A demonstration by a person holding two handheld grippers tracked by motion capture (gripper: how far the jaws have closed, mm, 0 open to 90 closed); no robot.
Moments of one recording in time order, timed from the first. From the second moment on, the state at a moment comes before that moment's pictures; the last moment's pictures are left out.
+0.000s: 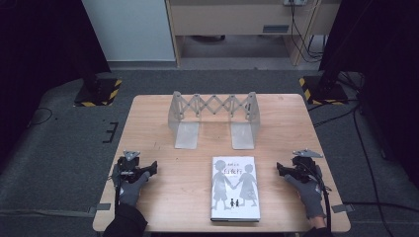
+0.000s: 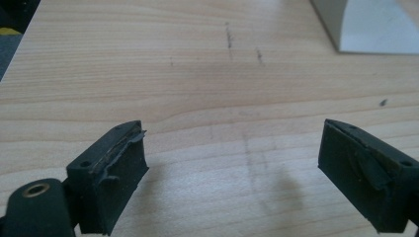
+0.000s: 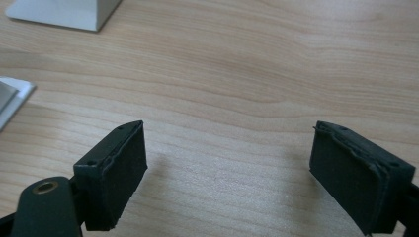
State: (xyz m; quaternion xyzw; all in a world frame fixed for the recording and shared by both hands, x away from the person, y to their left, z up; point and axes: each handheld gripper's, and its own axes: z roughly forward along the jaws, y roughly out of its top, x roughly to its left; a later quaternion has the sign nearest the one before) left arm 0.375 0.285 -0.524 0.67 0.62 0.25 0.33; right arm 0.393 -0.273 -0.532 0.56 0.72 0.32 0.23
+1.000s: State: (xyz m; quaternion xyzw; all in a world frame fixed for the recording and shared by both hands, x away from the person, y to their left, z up) left arm 0.347 0.234 -0.493 0.69 0.55 0.23 0.41; right arm 0.363 -0.243 -0.495 0.51 0.72 0.42 0.21
